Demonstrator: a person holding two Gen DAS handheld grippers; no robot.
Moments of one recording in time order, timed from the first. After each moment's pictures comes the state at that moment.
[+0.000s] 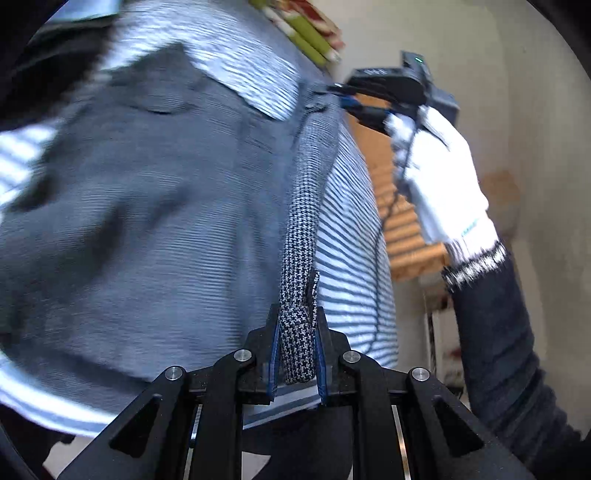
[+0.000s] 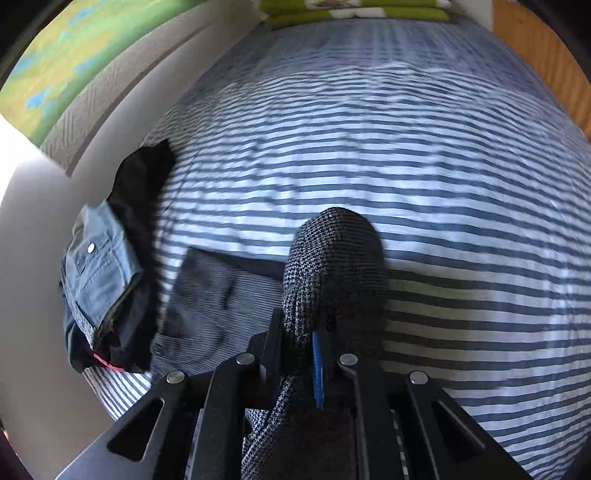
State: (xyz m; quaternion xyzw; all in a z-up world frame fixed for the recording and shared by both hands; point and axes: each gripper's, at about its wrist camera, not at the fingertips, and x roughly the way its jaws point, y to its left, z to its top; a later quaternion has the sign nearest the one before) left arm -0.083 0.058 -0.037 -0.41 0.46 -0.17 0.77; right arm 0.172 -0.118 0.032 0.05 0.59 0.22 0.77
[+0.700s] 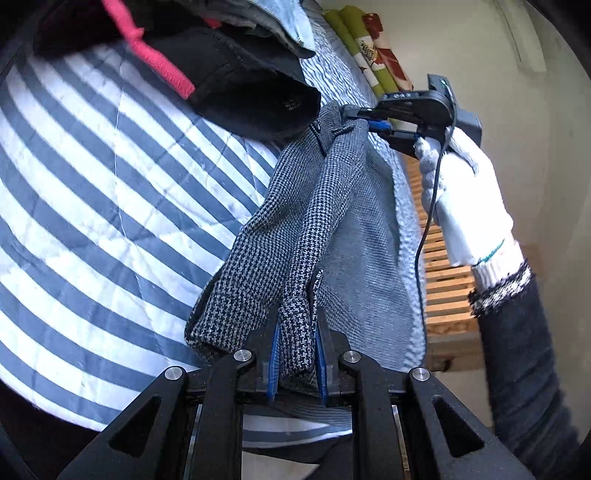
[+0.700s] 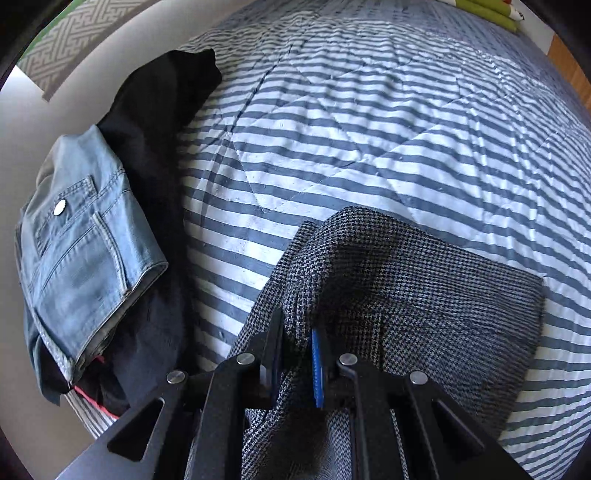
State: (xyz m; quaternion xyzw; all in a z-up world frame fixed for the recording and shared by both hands) left arm -0.188 0.188 -0.060 -0.47 0.45 -0.07 0.76; right arm 0.165 0.089 -0.052 -0.03 0.63 0.21 0.74
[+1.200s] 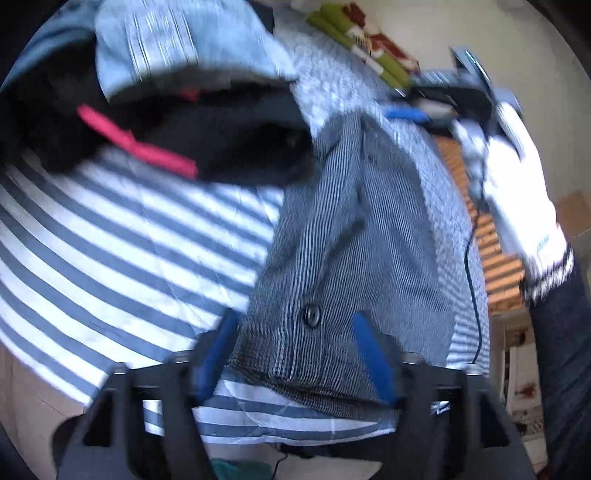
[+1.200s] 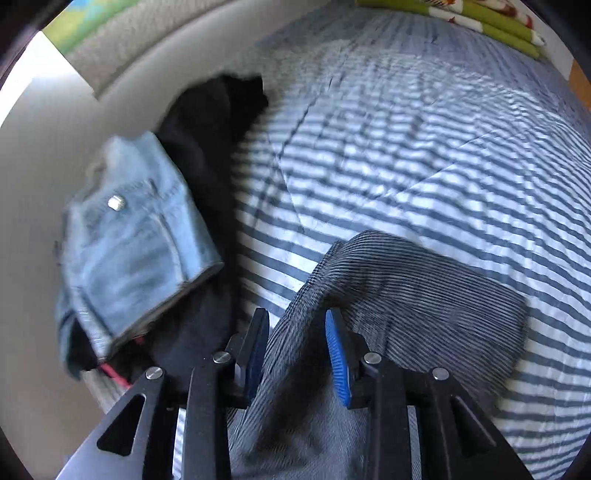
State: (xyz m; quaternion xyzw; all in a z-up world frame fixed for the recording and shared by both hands) left arm -0.199 0.190 -0.005 -0.34 0.47 -0.01 0.81; right arm 0.151 0.070 0.005 -0.01 0.59 0.29 0.75
